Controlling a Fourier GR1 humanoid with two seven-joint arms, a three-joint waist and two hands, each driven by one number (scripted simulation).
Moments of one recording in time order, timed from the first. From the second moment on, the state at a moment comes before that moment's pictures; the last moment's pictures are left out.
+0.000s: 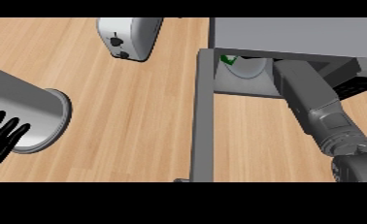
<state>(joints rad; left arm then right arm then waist) 0.18 0.11 0.51 -2.01 0.74 -0.85 0.35 -1.11 -0.23 -0.36 -0.08 0.22 -0.34 -0.64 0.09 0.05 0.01</state>
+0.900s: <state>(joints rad) 0.17 0.01 0.32 -1.90 0.44 -1.01 0.25 -0.86 -0.07 -0.41 -0.19 0.09 0.09 -0.81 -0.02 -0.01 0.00</state>
